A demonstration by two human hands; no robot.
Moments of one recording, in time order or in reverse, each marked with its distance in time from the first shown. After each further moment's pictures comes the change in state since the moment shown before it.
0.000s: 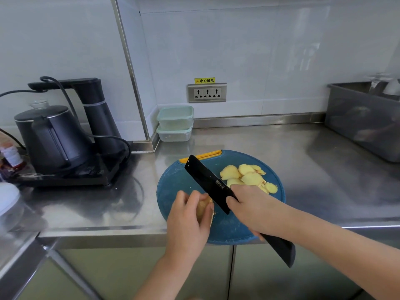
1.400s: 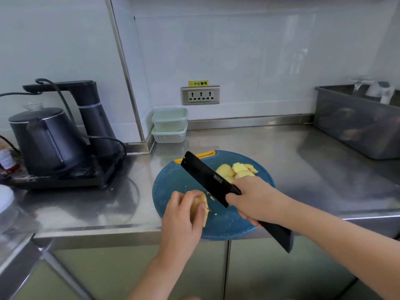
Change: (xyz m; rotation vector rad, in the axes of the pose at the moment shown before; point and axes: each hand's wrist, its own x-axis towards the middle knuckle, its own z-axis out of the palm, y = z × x) left_hand -0.006 -0.001 -0.009 -0.046 -0.049 0.050; right_hand -0.016 0.001 -0.017 0.257 -0.026 0.092
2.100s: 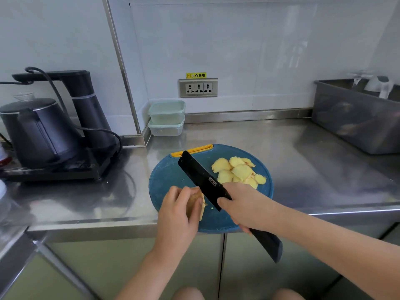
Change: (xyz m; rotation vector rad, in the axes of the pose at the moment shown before) left_hand -0.001 -0.003 0.004 0.007 0.042 0.057; right_hand -0.001 0.000 0.021 -0.045 -0.042 0.008
